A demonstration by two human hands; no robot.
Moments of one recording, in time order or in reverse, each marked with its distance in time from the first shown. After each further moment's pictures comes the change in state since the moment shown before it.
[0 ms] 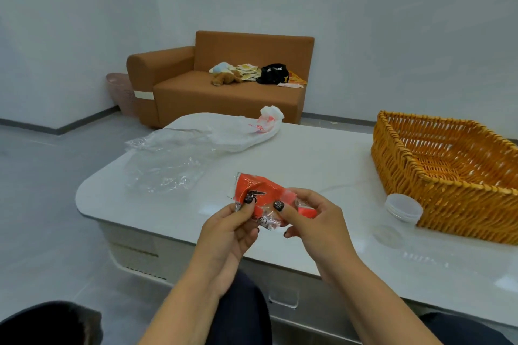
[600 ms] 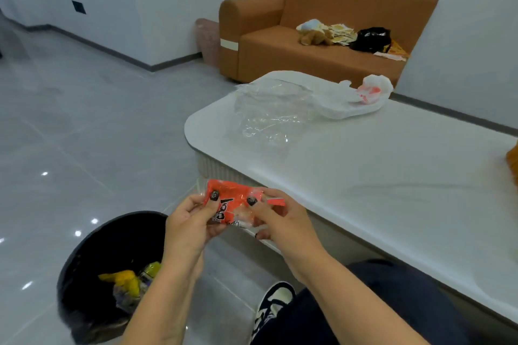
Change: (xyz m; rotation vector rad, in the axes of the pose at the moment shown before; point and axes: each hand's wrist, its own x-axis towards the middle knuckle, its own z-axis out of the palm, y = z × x) left_hand -0.034 0.025 -0.212 0.124 0.620 0.227; right_hand -0.034 0.073 0.193 -0.031 -0.488 0.265
